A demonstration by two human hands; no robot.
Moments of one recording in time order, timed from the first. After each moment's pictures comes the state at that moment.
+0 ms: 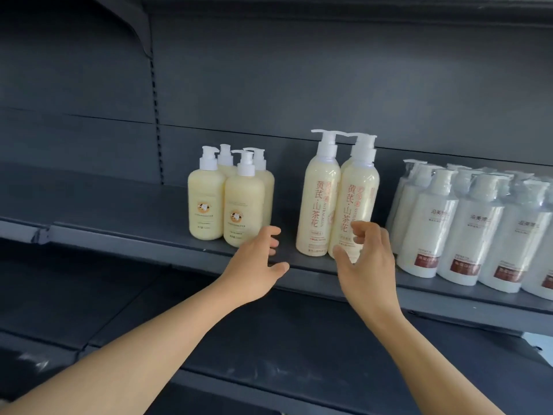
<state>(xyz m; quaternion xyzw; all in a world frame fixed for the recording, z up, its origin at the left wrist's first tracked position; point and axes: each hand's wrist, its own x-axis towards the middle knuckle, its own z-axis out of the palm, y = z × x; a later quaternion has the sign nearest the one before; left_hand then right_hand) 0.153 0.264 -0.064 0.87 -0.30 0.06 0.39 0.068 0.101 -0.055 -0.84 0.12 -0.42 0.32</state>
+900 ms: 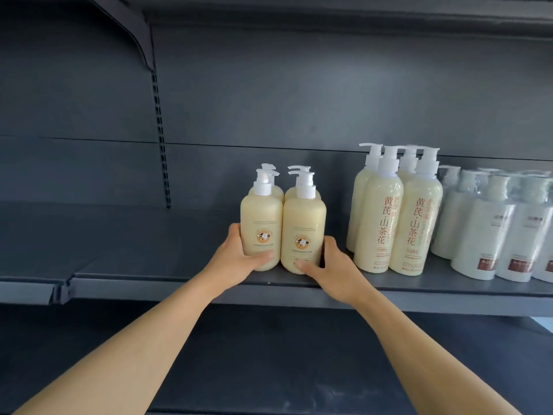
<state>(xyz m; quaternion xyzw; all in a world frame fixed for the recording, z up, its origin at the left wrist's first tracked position) 0.288 0.376 -0.054 0.79 -0.28 -0.06 0.55 0.179 0.206 -0.054 -0.90 0.13 -0.16 0.39</state>
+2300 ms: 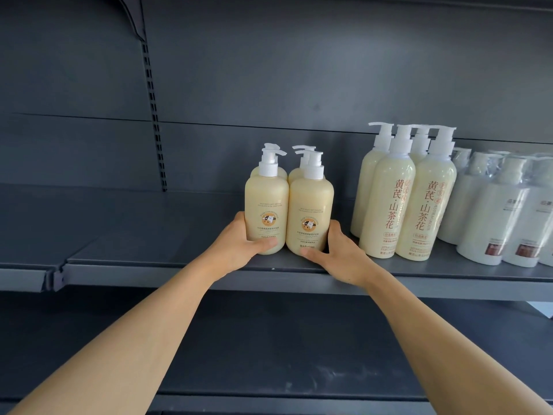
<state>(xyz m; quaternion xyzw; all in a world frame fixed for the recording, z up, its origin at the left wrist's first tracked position) 0.302 0.372 -0.057 0.80 -0.30 -0.07 0.51 0.190 0.197 -0.057 -0.92 0.13 -0.13 0.34</state>
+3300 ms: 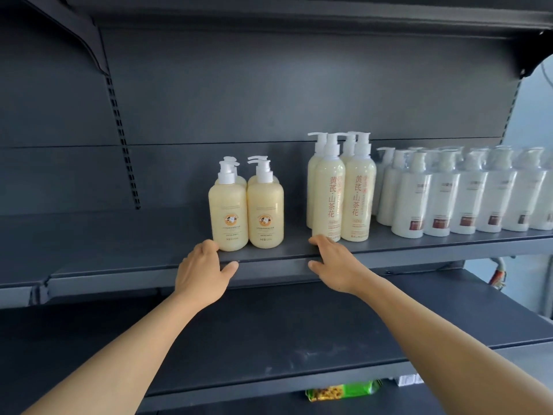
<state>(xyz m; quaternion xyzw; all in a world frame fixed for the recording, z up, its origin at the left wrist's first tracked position) 0.233 0.393 -0.071 0.93 -0.26 0.10 0.24 0.101 0.190 -0.059 -0.95 0.19 -0.12 0.20</state>
